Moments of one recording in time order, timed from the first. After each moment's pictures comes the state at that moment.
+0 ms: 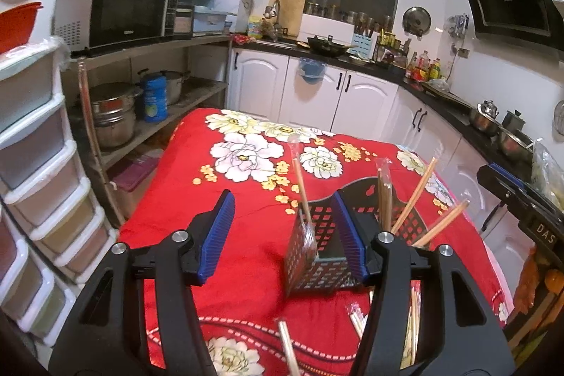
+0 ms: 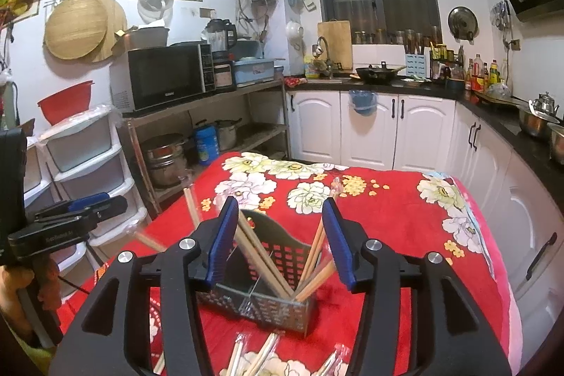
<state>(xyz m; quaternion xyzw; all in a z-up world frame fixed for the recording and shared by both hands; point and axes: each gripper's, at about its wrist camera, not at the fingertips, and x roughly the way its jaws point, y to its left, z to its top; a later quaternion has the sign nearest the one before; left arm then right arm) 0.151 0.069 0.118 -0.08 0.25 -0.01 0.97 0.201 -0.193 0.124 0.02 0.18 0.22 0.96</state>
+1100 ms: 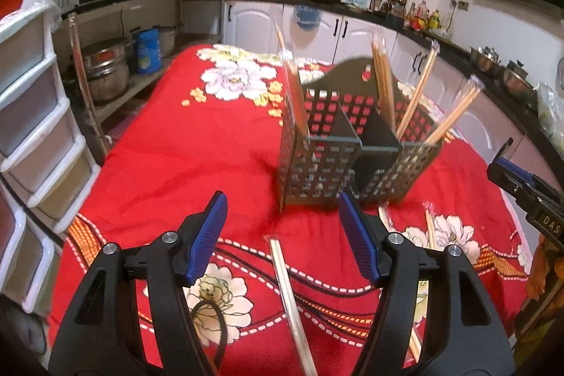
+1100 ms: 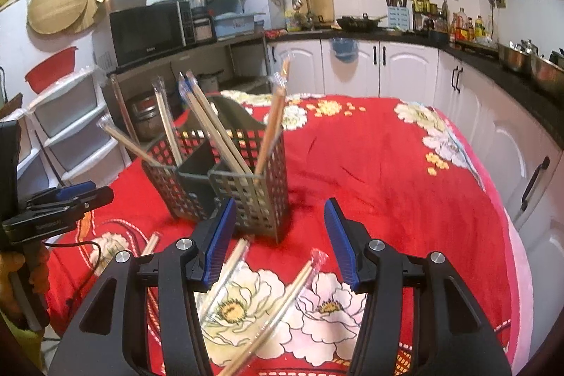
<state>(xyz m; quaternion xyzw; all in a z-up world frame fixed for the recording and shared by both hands) 0.134 0.044 0.034 -0.05 0.34 -0.02 0.94 0.170 -0.231 0.031 0.02 0.28 0.18 0.94</state>
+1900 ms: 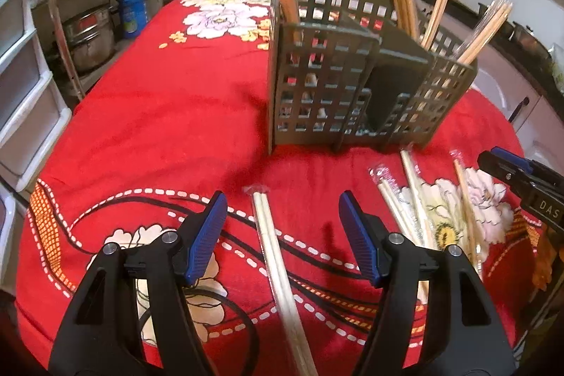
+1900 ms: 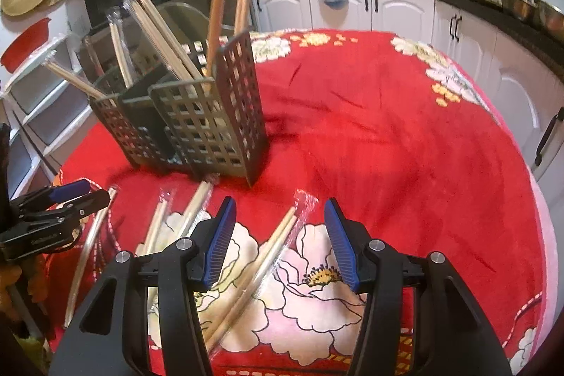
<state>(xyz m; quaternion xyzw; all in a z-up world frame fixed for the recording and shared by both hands) 0.155 0.025 -0.034 -0.03 0.41 -0.03 0.91 0.209 -0.230 -0.044 0.02 0.38 0.17 0.91</state>
